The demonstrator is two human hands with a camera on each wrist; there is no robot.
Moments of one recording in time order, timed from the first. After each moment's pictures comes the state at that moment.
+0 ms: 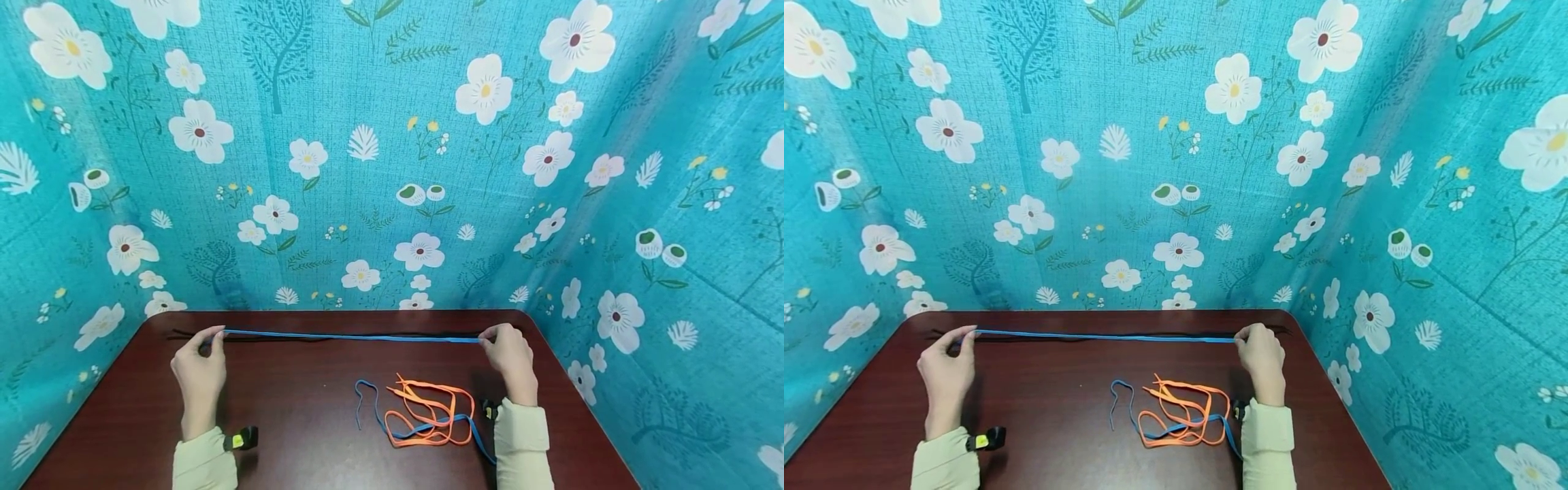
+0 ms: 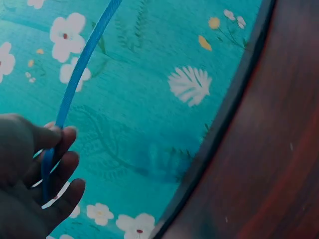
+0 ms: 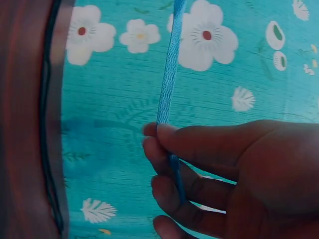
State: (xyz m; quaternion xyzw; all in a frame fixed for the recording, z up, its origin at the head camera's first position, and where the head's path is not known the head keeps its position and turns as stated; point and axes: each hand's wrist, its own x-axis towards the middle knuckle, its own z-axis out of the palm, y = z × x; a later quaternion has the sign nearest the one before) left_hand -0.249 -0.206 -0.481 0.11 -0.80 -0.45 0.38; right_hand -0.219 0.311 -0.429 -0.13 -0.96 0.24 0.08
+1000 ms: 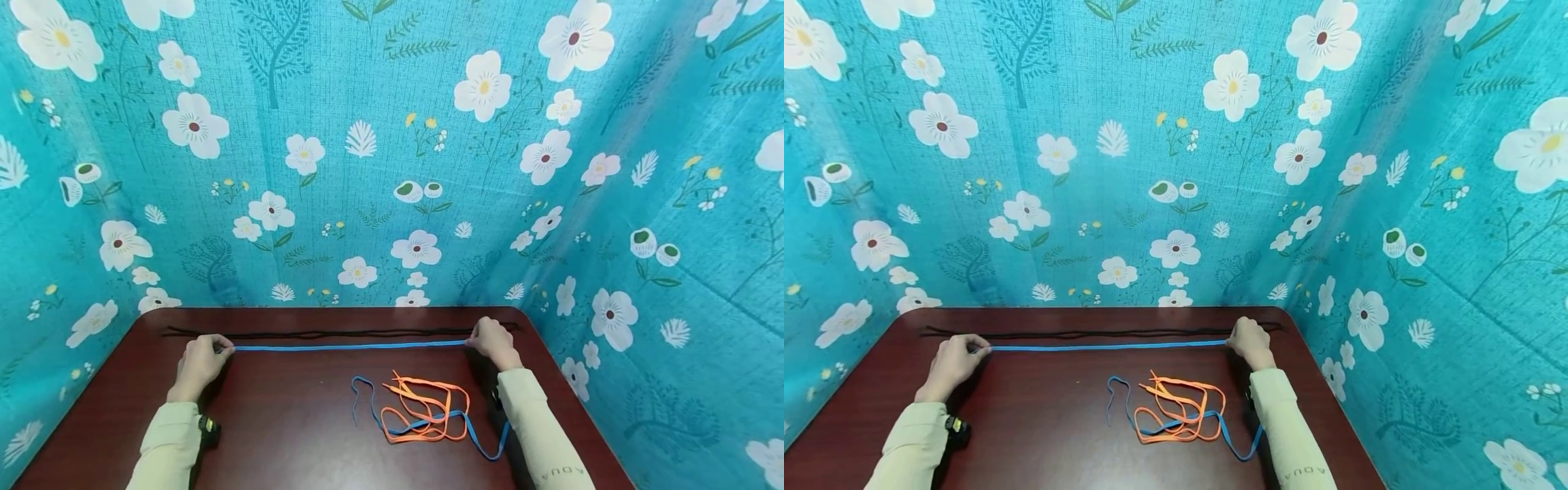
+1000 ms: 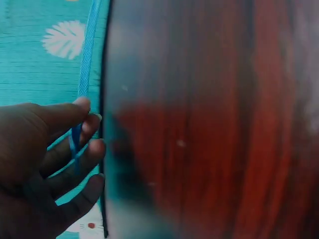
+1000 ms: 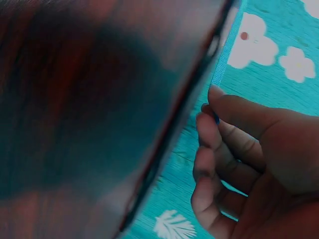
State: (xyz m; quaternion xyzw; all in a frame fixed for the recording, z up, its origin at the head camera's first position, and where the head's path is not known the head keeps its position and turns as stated) left_hand -0.298 -0.259 -0.534 -0.01 -0.95 -0.31 0.09; right_hand -0.282 0.346 -0.488 -0.06 -0.98 0.18 -0.01
